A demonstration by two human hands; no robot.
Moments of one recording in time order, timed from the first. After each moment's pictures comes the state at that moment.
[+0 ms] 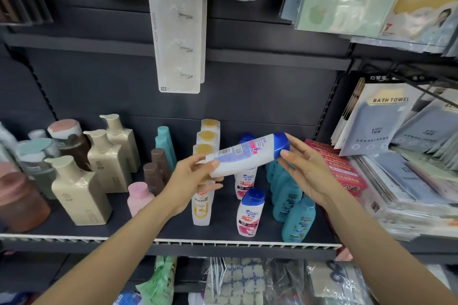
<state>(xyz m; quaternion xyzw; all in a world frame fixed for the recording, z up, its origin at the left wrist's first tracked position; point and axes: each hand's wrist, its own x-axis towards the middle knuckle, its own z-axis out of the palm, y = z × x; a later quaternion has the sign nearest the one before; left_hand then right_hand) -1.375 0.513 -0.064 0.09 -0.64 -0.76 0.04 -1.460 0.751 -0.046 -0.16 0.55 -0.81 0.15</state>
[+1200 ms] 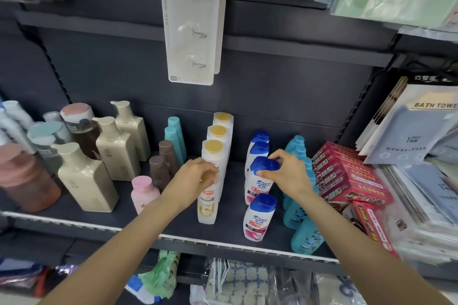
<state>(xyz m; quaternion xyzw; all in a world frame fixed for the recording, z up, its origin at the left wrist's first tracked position) -1.406 0.479 -0.111 0.01 -0.95 -0.28 0.11 -1.506 0.698 -0.092 -0.14 0.90 -0.40 0.02</state>
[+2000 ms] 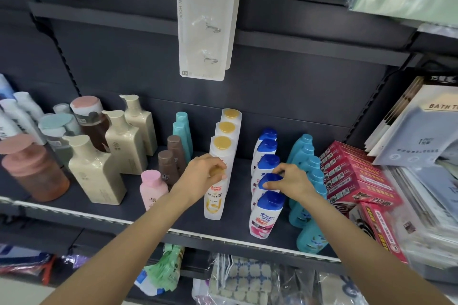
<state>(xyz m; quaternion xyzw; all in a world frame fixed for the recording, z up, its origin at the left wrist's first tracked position) -1.407 0.479 -0.112 0.03 -0.94 -0.33 0.10 -1.508 0.696 -0.110 -0.12 0.93 -0.32 0.15</state>
